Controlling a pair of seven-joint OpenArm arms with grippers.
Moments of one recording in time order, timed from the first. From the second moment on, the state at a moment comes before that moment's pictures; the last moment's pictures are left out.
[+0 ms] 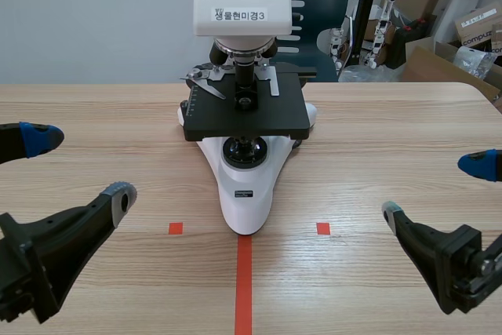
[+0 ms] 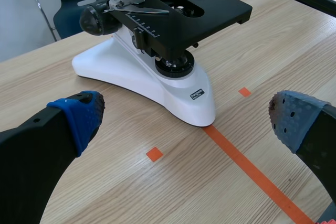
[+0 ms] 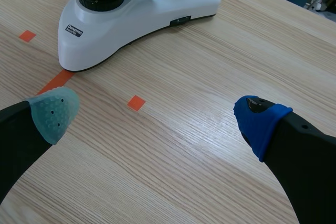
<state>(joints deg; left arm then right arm) 47.6 -33.0 -9.0 120.6 -21.6 -26.4 -9.7 -45.3 31.4 13.0 115.0 16.2 24.2 1.3</state>
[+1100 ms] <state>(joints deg) 47.6 -33.0 -9.0 120.6 -21.5 -26.5 -9.7 -45.3 38.0 13.0 115.0 16.2 21.0 0.2</state>
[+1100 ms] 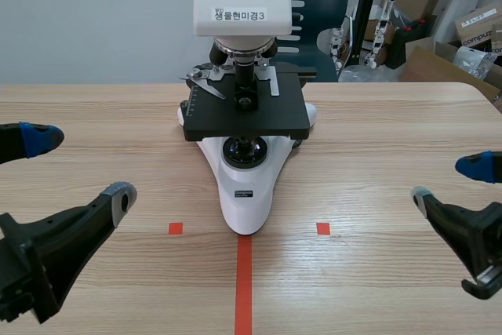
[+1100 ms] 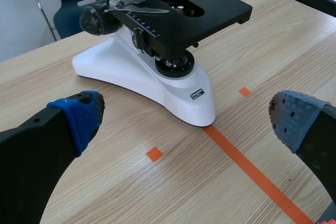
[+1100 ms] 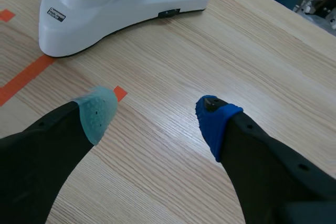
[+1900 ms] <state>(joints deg) 47.6 -33.0 -9.0 120.6 -21.5 -26.4 -9.6 -10.3 52.3 11.5 97.6 25.5 27.3 -4.1</state>
